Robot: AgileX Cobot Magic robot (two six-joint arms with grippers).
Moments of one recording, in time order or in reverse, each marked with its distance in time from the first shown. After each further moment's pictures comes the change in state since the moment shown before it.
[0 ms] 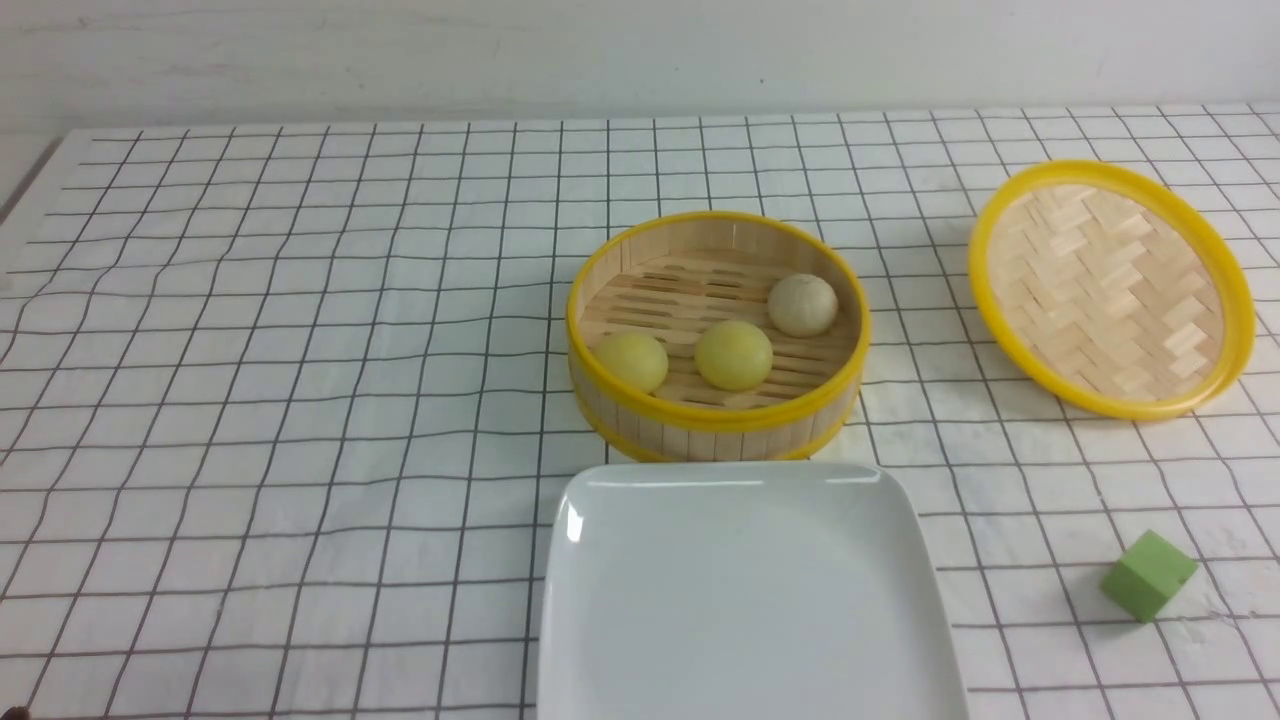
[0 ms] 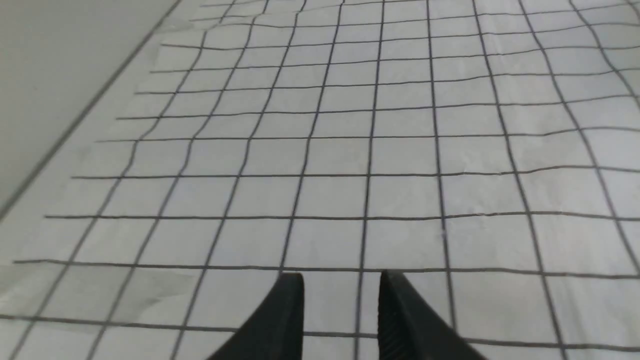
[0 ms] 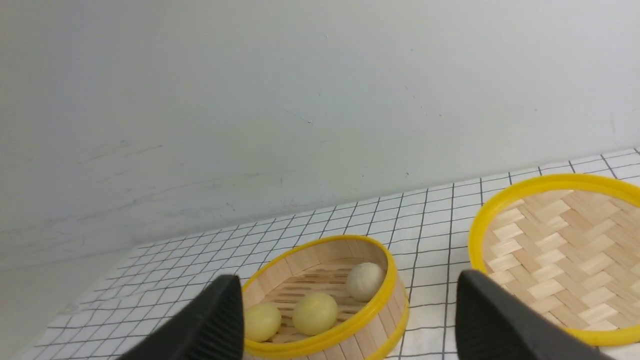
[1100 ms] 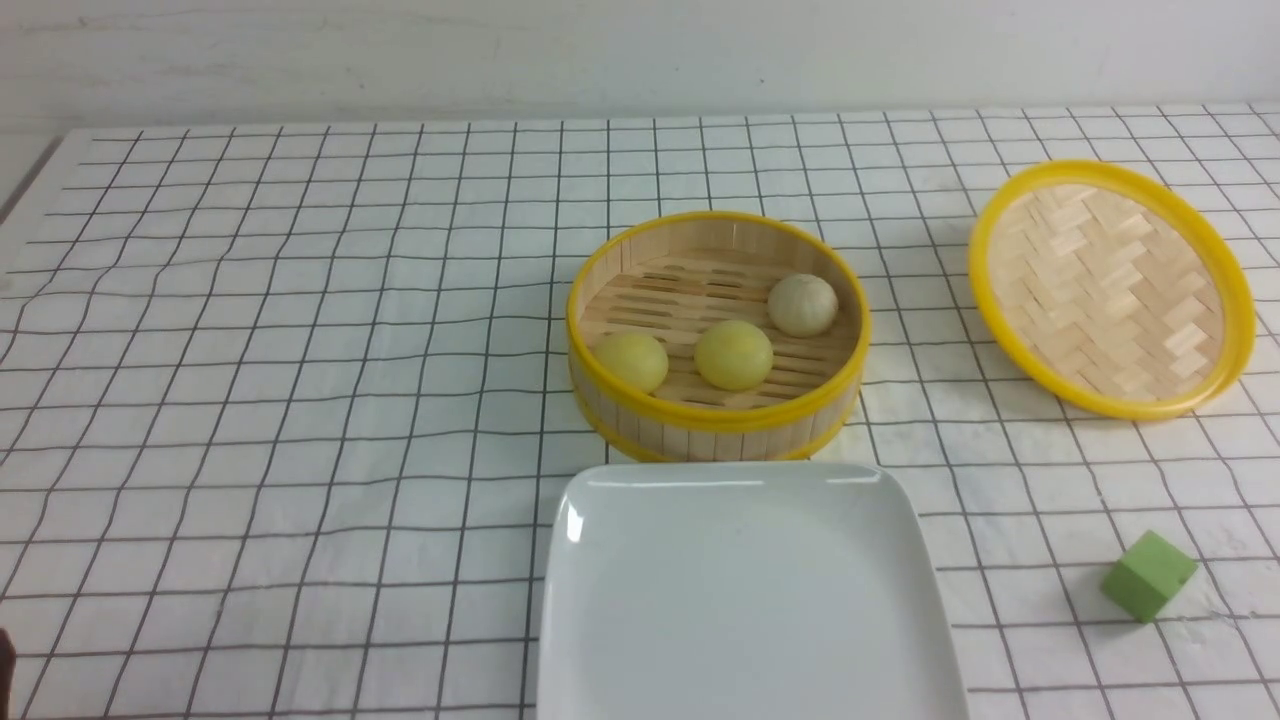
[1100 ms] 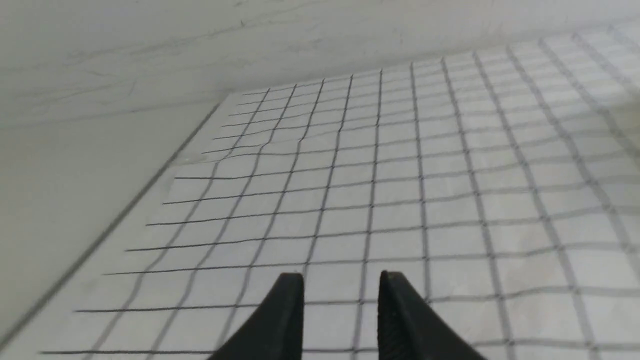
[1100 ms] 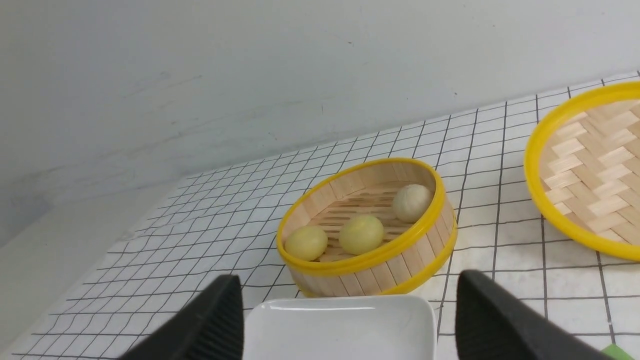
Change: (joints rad) right arm 0.000 0.000 0.000 0.074 0.161 -0.016; left arm 0.000 0.000 0.005 0.044 -0.268 -0.164
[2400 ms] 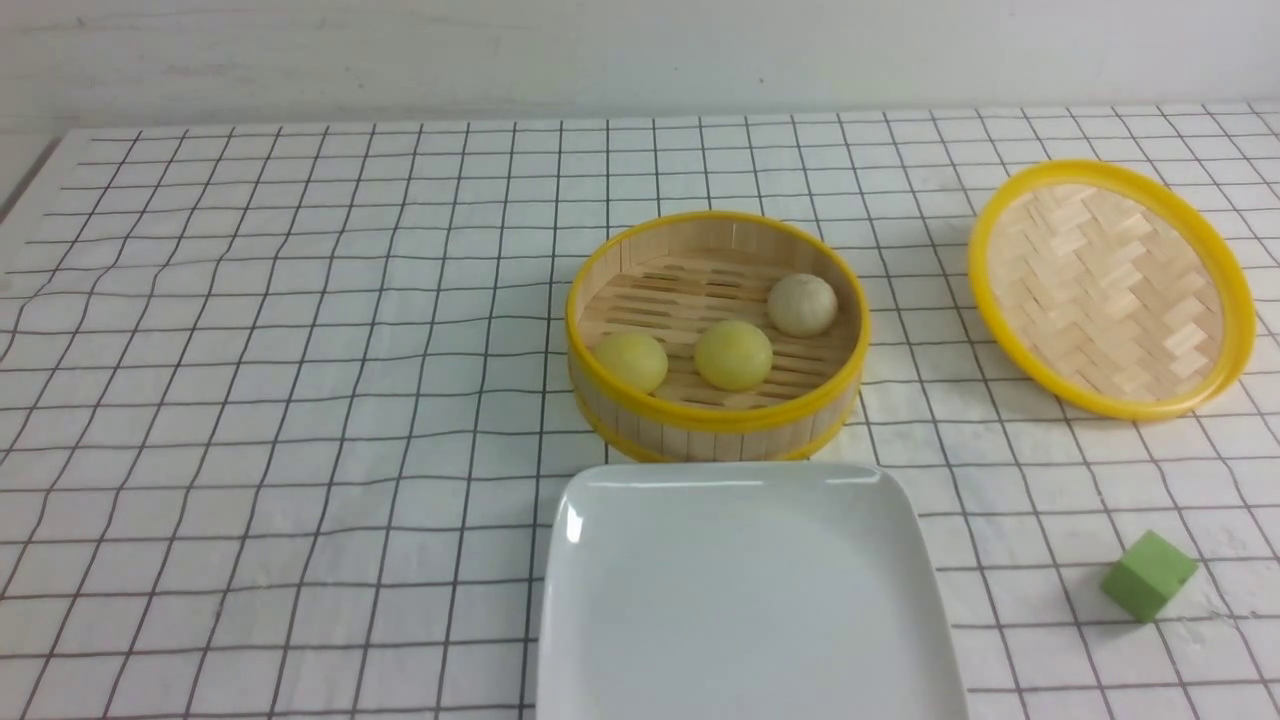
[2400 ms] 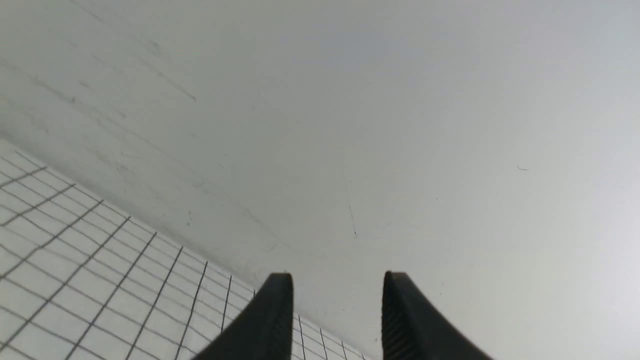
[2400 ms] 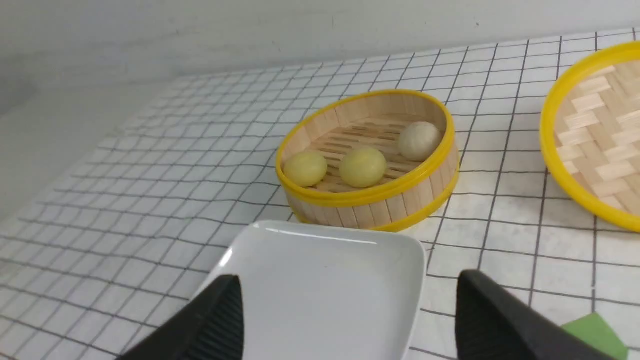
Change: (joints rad) right arm 0.000 0.230 -0.184 -0.034 0.181 -0.150; left arm 0.000 0.002 -0.126 0.482 -0.258 -1.138
